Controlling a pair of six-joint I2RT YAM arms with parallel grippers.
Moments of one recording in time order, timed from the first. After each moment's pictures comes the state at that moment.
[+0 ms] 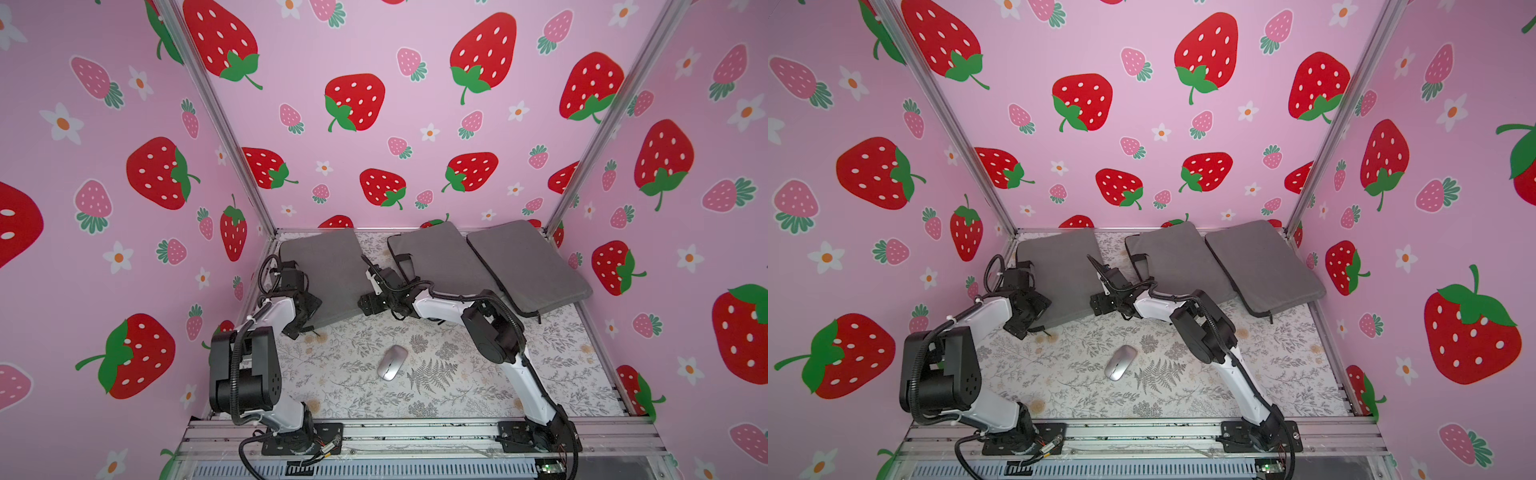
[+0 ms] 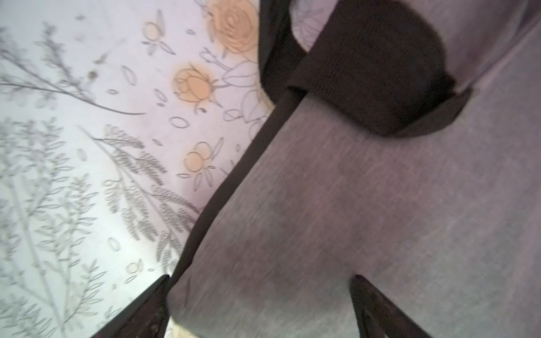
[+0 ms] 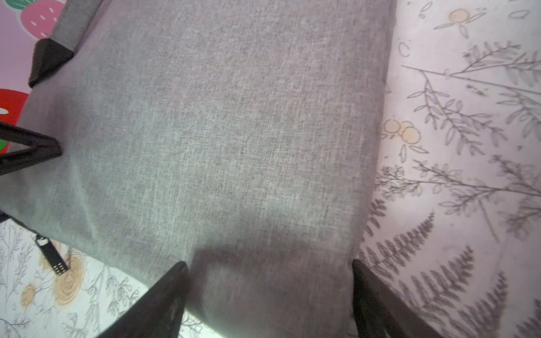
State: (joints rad) left arm 0.15 1.54 0.89 -0.54 -0.11 -0.91; right arm 0.97 2.33 1.68 -0.08 -0.09 0.38
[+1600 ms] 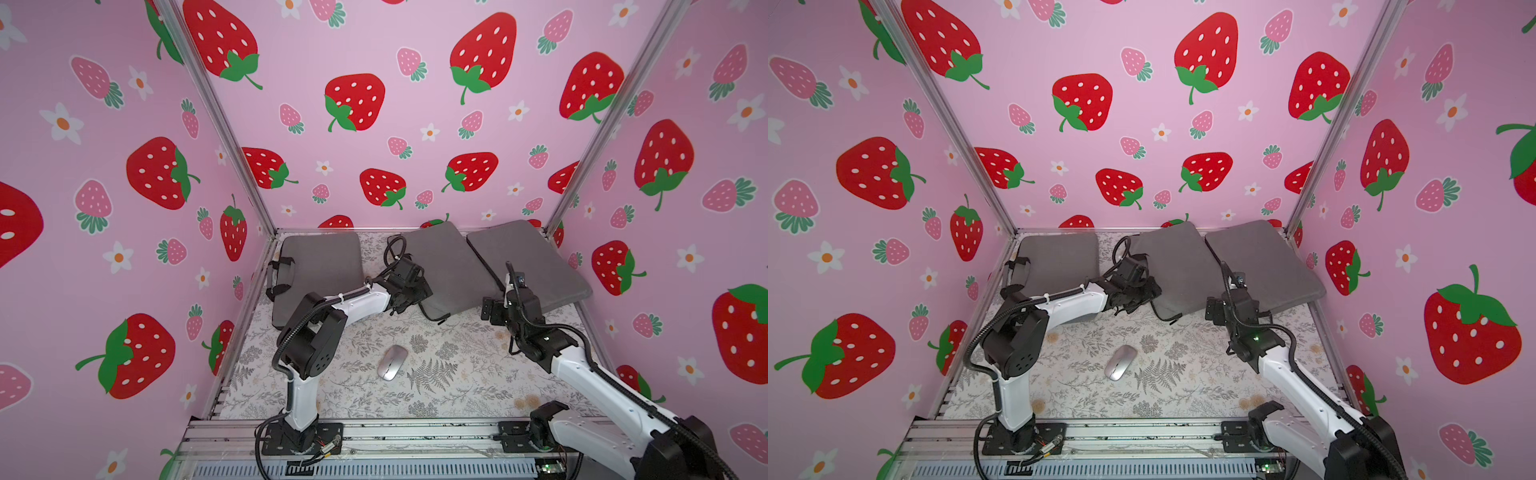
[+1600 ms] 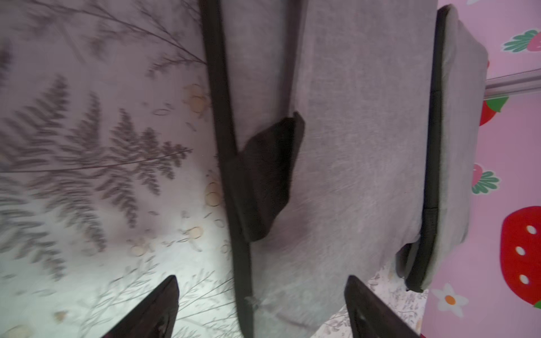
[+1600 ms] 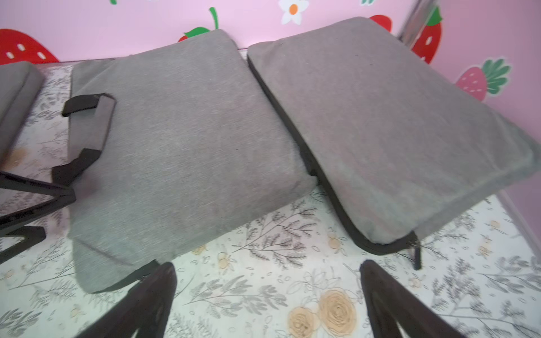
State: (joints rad) left arm -0.65 2.00 1.37 -0.25 0.08 -1.04; right arm 0.49 0.98 0.58 -0.20 0.38 0.28
